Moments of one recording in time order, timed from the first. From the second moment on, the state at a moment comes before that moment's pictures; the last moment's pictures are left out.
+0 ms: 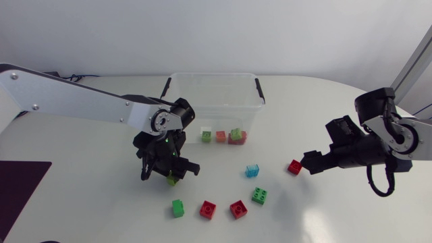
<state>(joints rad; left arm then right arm) -0.55 1.96 1.18 -0.73 -0.03 -0.24 0.00 1.38 0.68 -0.37 -0.15 -0.22</state>
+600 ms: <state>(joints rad) -0.55 1.74 1.33 -0.83 -0.03 -0.23 -0.03 1.76 0.95 -0.54 -0.23 -0.73</state>
